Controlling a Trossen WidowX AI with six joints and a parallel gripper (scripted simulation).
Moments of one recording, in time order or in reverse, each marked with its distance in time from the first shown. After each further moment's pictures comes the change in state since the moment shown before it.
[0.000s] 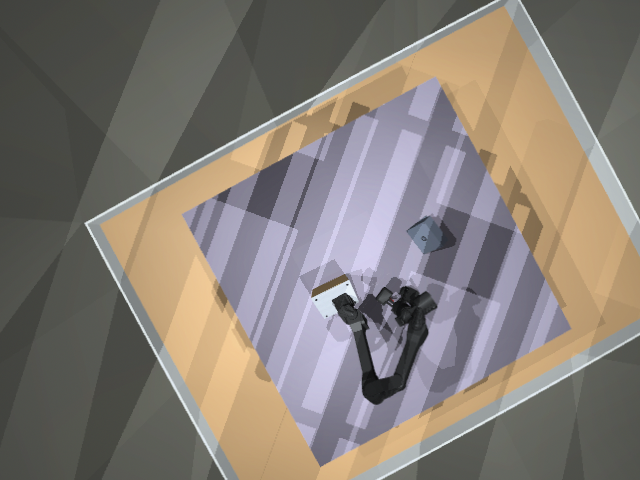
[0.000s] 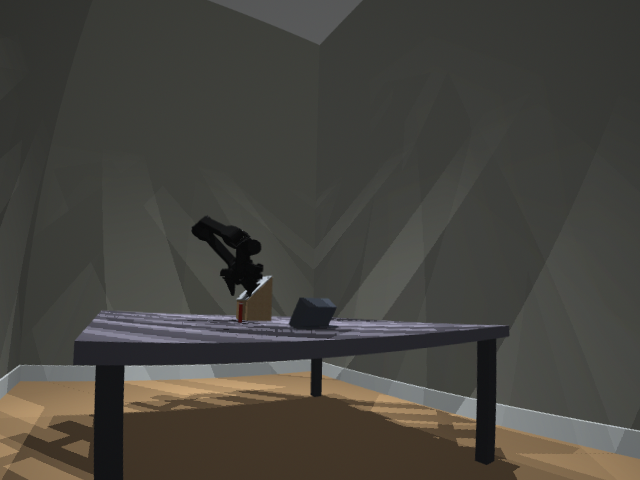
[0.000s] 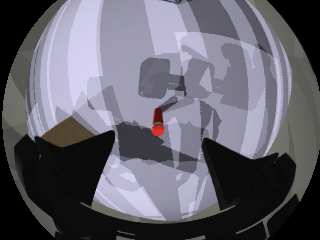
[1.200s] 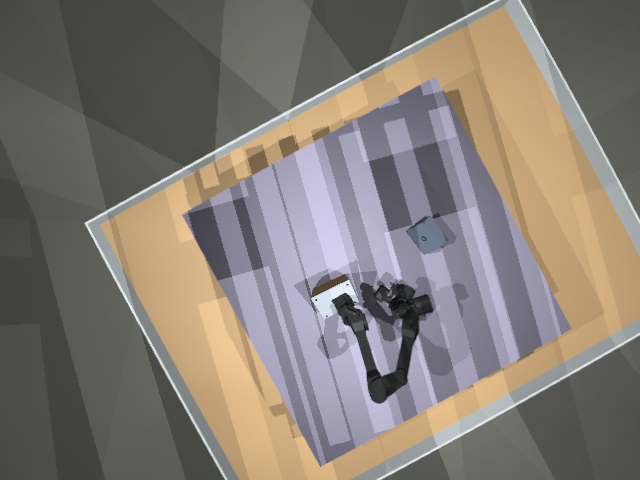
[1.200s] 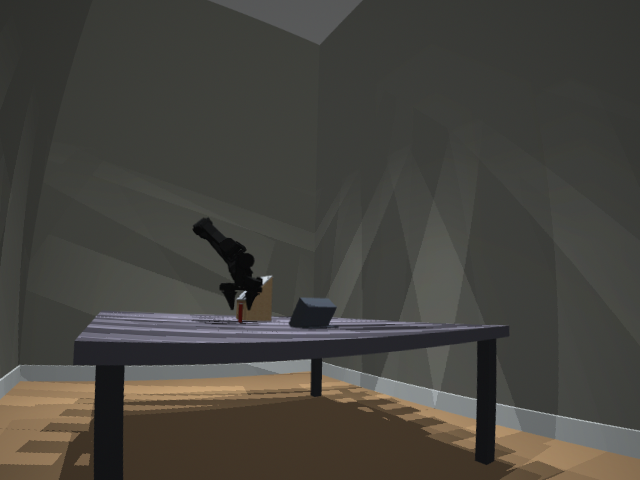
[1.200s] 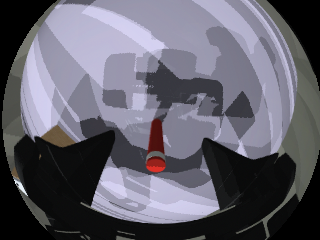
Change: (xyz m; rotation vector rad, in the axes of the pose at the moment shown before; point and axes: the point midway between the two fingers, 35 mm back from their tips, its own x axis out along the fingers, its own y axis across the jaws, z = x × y) arm 0.055 -0.002 0.001 -0.003 -0.001 -0.006
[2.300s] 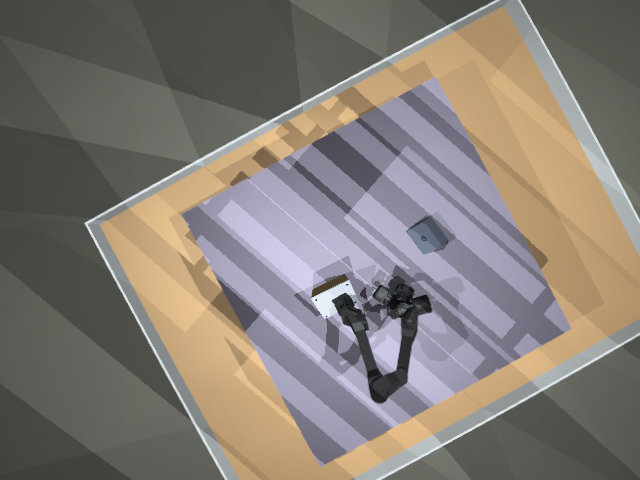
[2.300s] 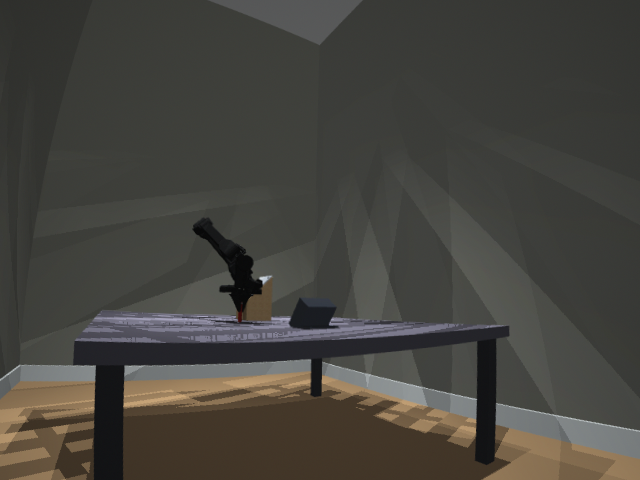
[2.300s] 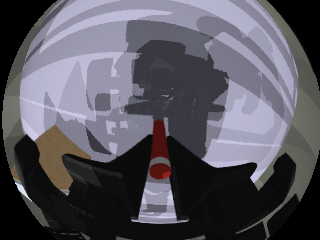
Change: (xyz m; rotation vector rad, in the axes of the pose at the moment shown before) arm 0.007 0.001 -0.002 -0.007 0.005 0.000
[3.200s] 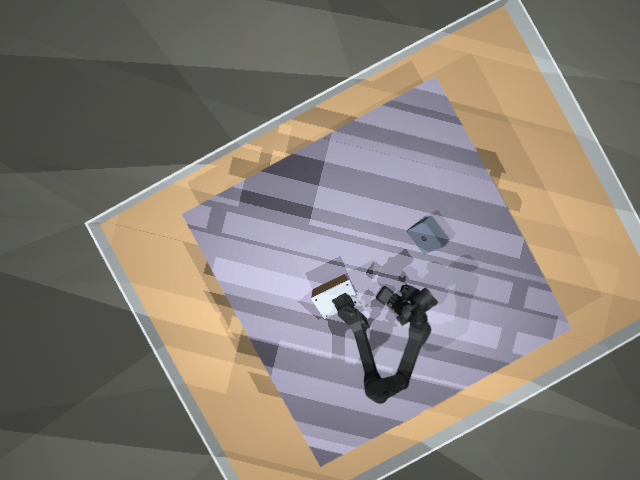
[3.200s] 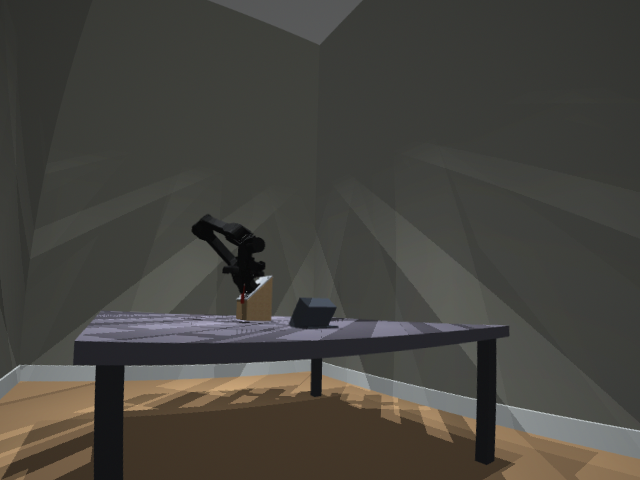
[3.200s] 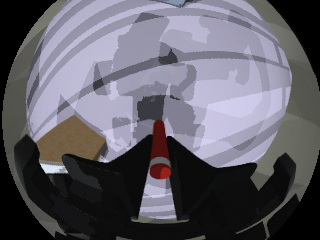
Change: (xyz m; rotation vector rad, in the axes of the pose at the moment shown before) arm -0.073 0.005 0.007 -0.014 0.003 0.004
